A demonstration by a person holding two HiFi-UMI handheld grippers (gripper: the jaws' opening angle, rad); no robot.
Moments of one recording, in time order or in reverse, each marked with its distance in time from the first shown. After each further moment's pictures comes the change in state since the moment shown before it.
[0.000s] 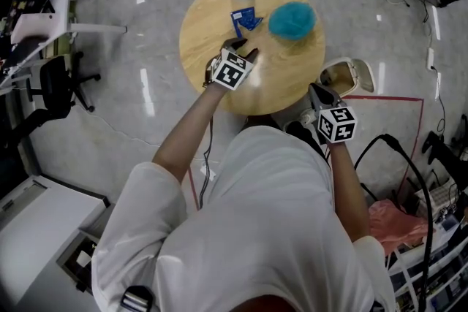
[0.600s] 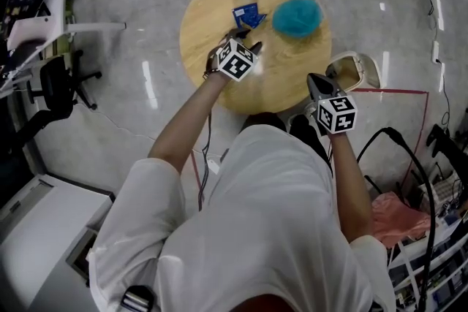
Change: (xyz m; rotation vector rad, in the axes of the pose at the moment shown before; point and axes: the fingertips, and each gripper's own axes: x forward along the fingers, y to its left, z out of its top) left arm 0.035 0.021 -0.011 0.139 0.103 -0.026; right arm 0.041 0.001 0.011 0.005 0.036 0.017
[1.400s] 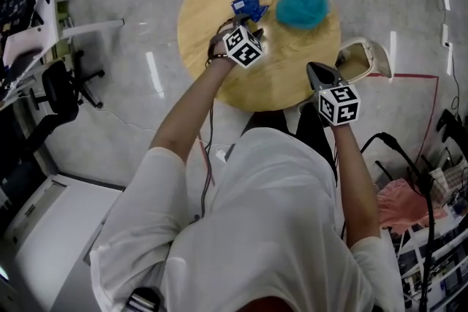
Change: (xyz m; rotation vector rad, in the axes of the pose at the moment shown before) left arm 0.066 0.031 -0.029 0.187 0.134 0.026; right arm 0.043 -0.002 -0.002 0.048 0.029 0.013
